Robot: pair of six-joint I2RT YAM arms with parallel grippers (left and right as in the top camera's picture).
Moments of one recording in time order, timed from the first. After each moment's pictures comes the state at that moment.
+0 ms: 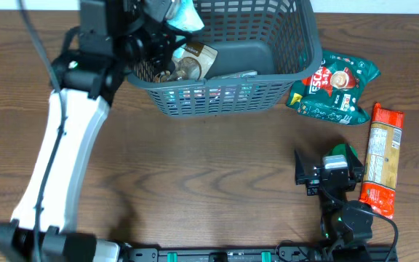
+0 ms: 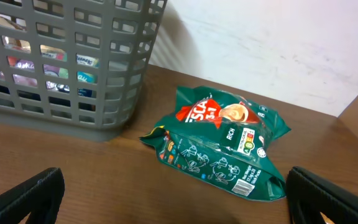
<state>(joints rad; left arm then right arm) -0.21 1.62 1.68 -0.65 0.46 0.21 0.13 0.01 0.06 -0.18 0.10 -0.23</state>
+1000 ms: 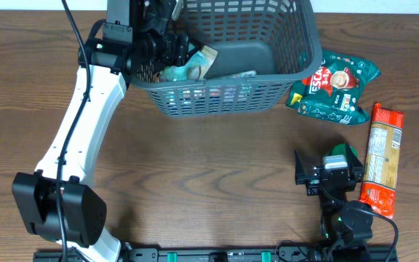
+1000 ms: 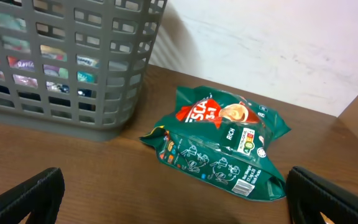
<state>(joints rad) -0.21 1.78 1.68 -0.62 0.39 0.09 0.13 0.01 0.06 -0.18 0.10 -0.23</state>
